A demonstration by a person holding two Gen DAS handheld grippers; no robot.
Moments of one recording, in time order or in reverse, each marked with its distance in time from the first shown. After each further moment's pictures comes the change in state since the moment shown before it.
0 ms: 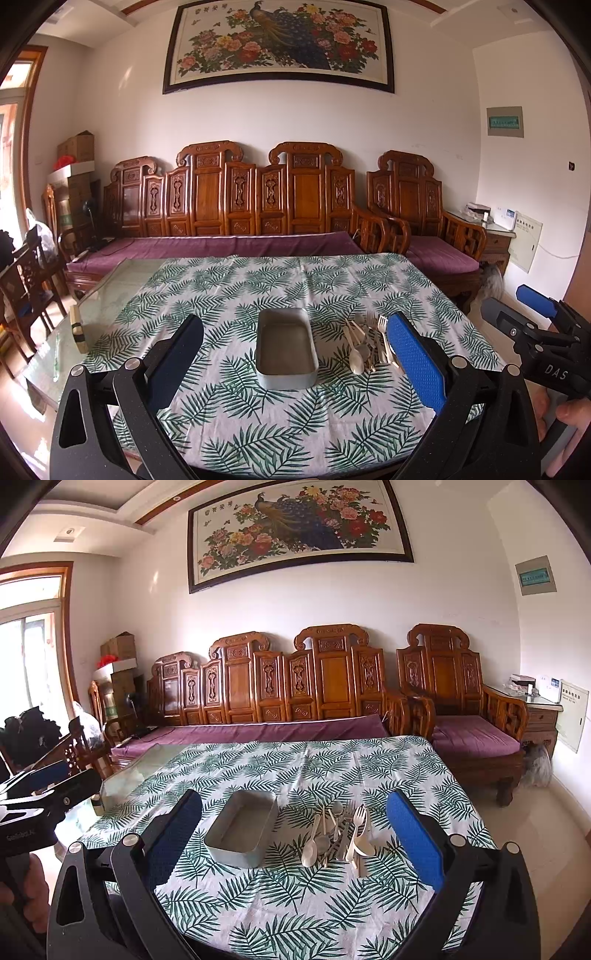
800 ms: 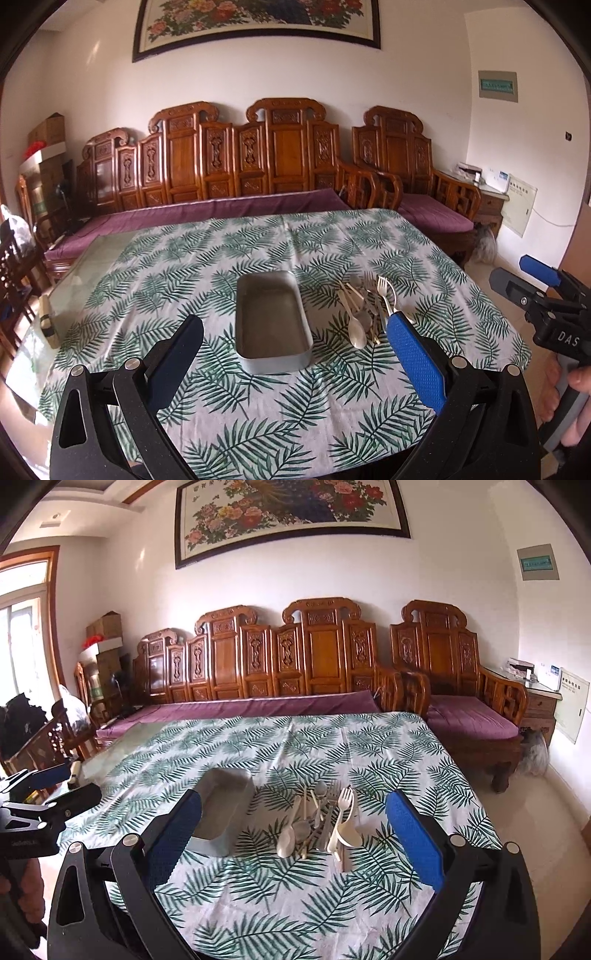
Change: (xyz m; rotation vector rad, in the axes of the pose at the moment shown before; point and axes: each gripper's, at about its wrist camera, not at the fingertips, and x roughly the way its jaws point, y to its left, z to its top) left arm 0.093 -0.007 -0.028 0.056 0.167 -0.073; right arm 0.077 -0.036 -0.024 -0.004 0.103 -0.041
